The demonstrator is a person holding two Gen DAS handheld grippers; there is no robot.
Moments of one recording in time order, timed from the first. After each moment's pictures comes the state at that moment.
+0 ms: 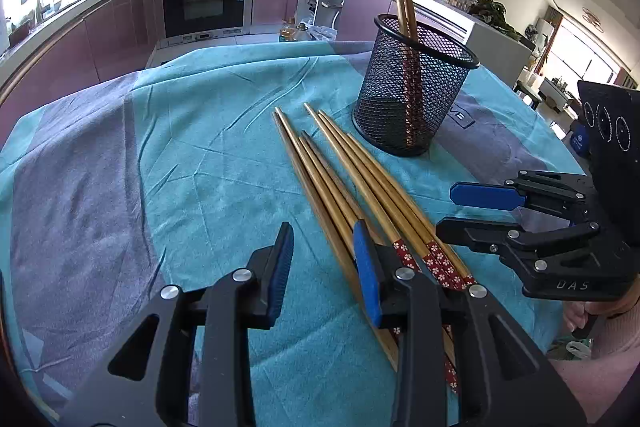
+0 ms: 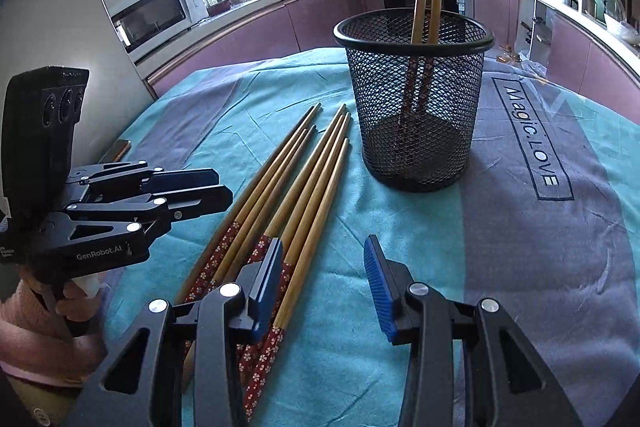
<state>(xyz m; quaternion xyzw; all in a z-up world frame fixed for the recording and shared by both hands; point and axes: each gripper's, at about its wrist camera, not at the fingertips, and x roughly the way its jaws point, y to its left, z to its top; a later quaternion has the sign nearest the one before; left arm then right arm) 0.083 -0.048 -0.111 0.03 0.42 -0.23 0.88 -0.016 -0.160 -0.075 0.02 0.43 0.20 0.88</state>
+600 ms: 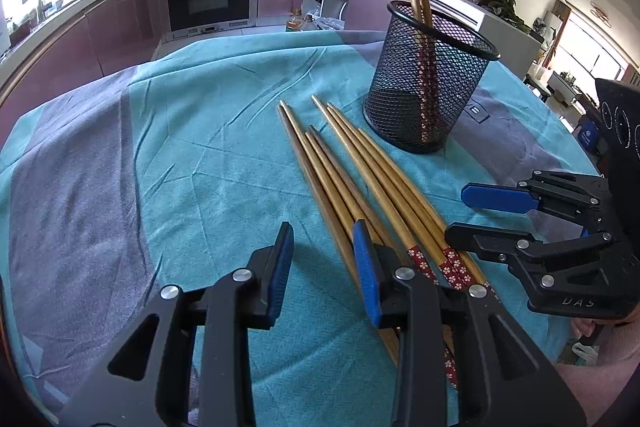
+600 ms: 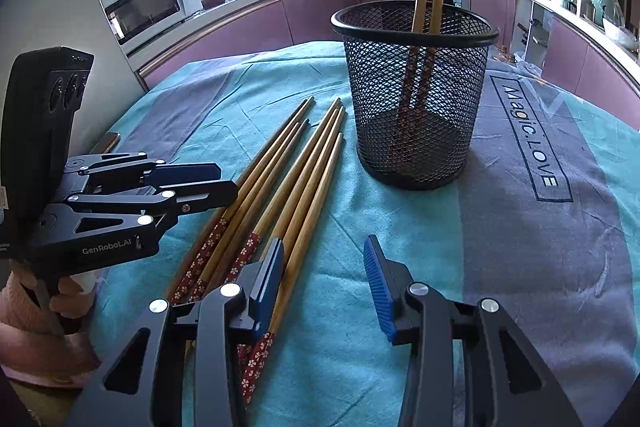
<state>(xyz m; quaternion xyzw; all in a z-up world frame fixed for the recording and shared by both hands) 0.100 -0.058 -0.126 0.03 0.43 -0.22 0.87 -0.012 -0.152 -0.080 0.01 0.43 0.18 0.88</state>
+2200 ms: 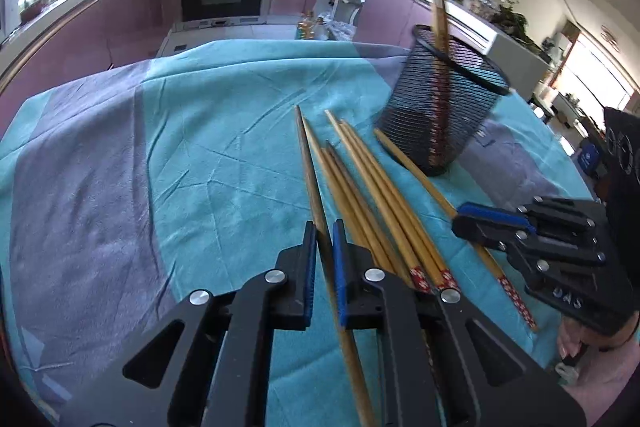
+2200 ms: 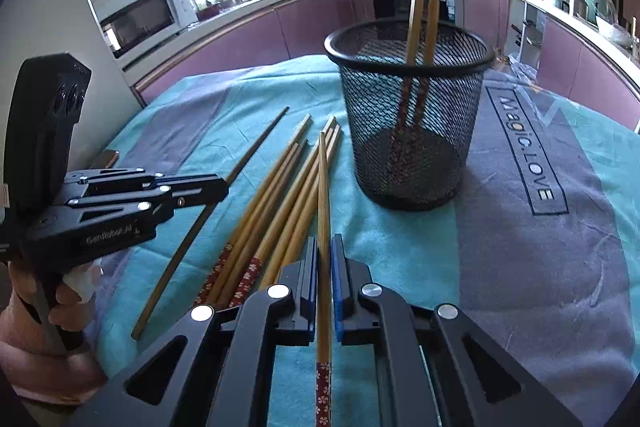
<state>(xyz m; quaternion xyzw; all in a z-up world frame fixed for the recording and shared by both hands) 0.103 -0.049 -0.119 0.00 0.44 -0.21 0.88 -0.008 -0.152 -0.069 0.02 0.42 0.19 0.89</state>
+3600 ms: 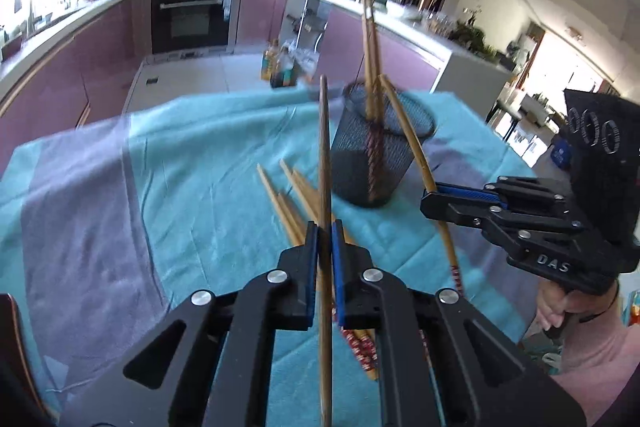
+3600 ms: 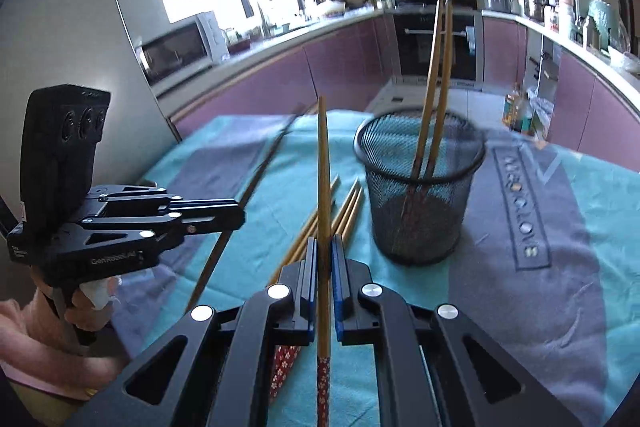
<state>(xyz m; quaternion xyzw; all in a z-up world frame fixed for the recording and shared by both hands) 0.084 -0.049 -0.059 0.00 0.38 -0.27 0.89 -0.018 -0.173 -0.013 0.04 0.35 0.22 0.91</state>
